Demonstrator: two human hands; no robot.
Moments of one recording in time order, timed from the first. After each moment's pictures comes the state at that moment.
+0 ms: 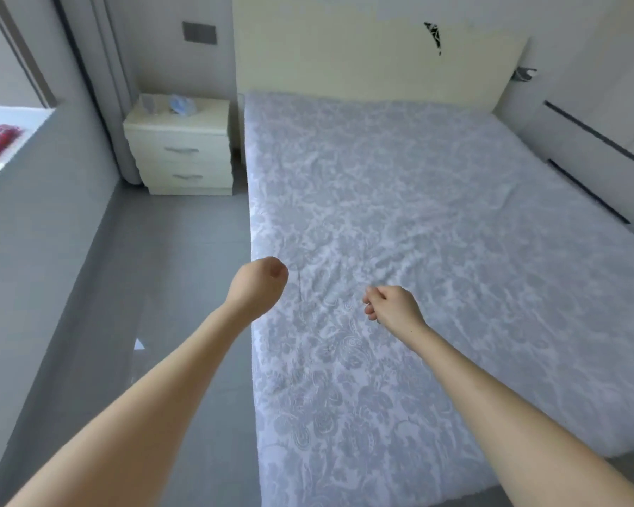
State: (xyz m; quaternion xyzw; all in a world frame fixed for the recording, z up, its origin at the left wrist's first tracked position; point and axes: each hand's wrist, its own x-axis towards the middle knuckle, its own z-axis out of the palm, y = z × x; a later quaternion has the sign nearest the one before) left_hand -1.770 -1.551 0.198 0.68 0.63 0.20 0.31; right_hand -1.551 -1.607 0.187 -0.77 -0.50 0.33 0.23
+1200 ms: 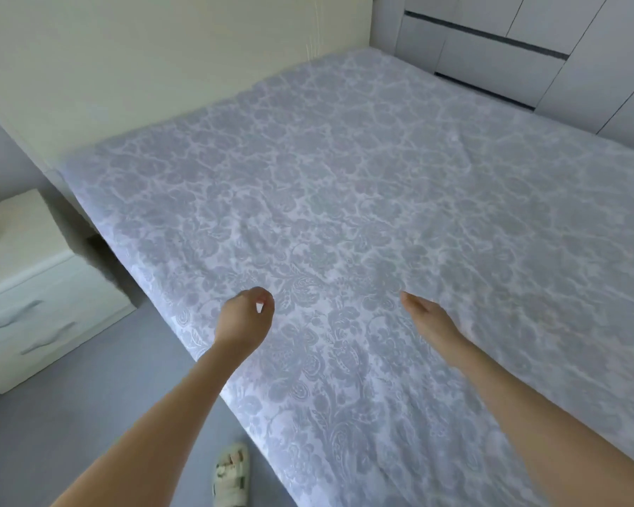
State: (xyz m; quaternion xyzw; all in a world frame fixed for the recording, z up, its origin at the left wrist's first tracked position) left_hand -1.689 -0.955 0.097 0.83 0.45 0.09 0.31; right_hand -1.476 -1.159 0.082 -0.85 -0.20 0.34 0.35
